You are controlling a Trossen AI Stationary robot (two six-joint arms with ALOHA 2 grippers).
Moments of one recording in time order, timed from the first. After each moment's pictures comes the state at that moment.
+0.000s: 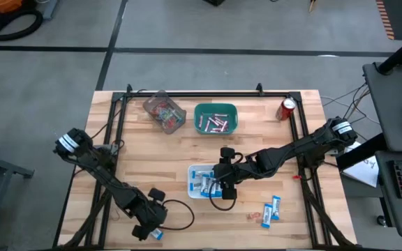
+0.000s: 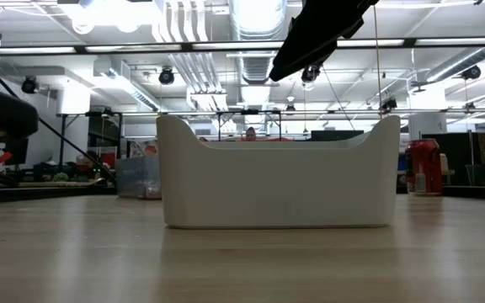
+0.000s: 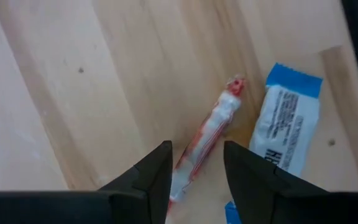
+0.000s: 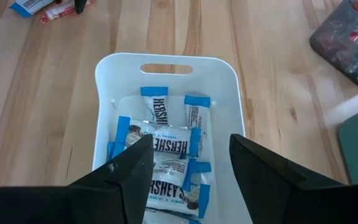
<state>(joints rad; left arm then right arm) -0.78 1.70 0.91 -0.41 -0.01 -0.46 0.32 1.65 1.22 -0.41 0.25 0.16</state>
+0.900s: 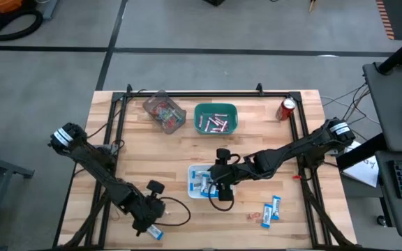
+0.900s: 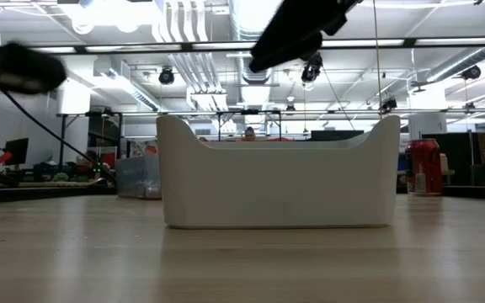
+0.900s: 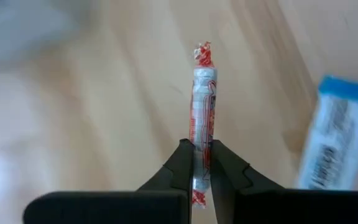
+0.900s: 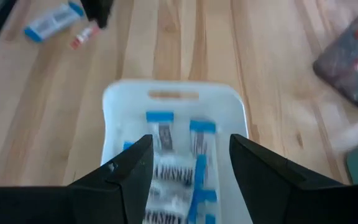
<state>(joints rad) -0.78 1.58 0.91 -0.52 -0.22 -0.38 0.32 1.68 1.22 -0.29 0.25 0.12</state>
